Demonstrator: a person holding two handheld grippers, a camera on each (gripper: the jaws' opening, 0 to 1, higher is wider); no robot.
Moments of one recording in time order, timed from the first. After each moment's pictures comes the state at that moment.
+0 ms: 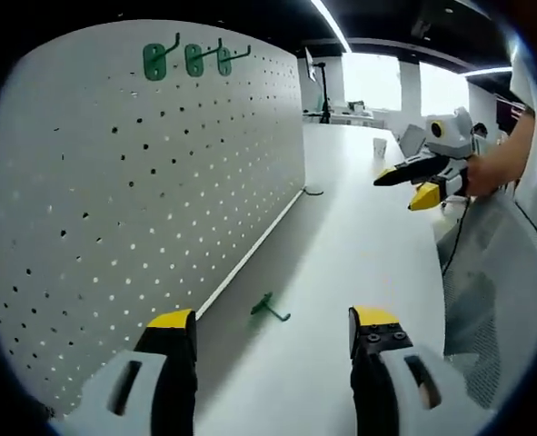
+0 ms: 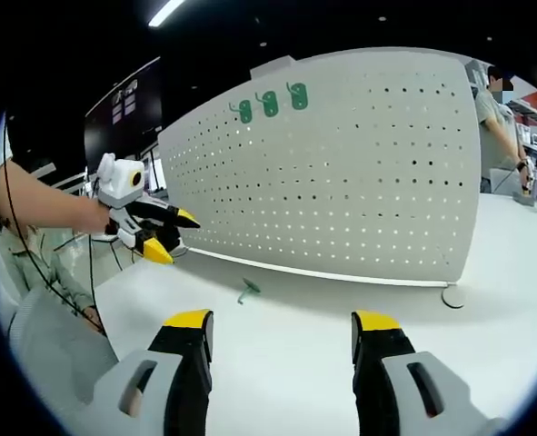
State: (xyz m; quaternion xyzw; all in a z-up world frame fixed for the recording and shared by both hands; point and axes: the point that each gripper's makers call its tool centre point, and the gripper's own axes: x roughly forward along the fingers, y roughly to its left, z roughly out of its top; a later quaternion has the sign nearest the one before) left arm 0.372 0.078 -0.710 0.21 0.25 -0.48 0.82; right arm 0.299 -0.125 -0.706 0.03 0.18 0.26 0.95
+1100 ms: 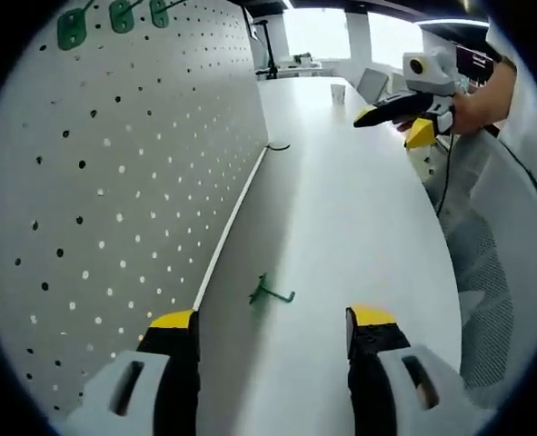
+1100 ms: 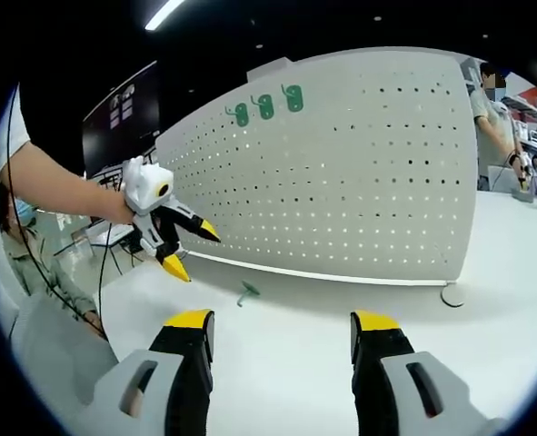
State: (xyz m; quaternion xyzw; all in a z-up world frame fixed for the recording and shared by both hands) left arm 0.392 0.061 -0.744 0.31 0.28 -0.54 0.73; right arm 0.300 -0.127 -0.704 0.03 0.18 0.25 0.95
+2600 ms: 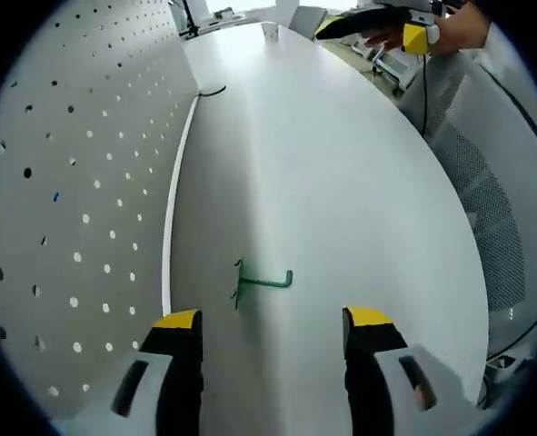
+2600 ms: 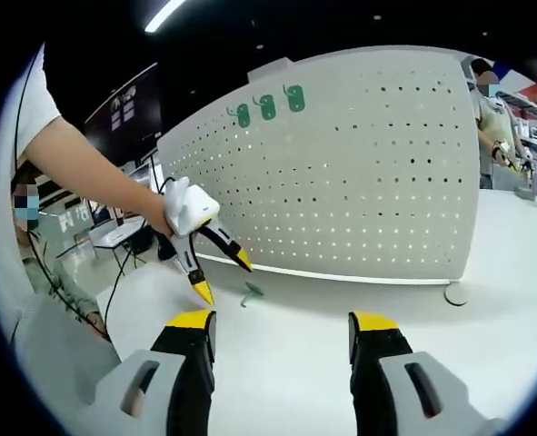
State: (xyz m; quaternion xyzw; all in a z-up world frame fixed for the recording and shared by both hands) left arm 0.400 0.044 -0.814 0.43 0.33 -0.61 0.58; right arm 0.299 -0.125 -0.704 0.04 0.18 0.26 0.95
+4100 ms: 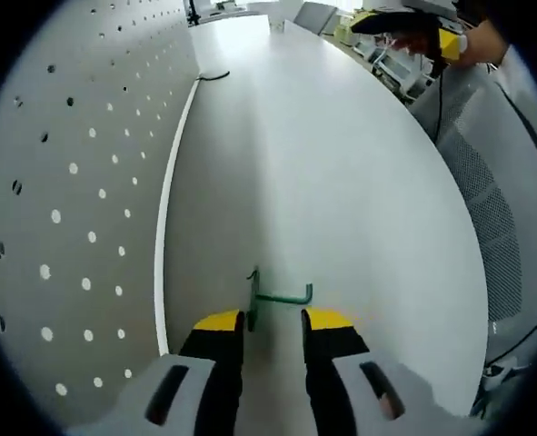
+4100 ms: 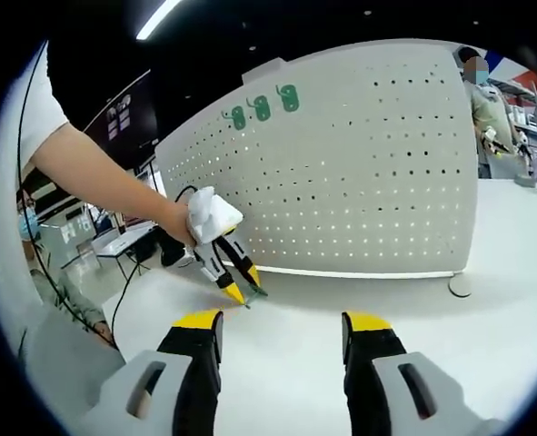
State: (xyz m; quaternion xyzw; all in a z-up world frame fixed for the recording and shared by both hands) left arm 0.417 0.032 -0.830 0.40 0.37 -0.60 0.58; right arm 0.298 -0.125 -0.703 0.06 0.18 0.26 0.95
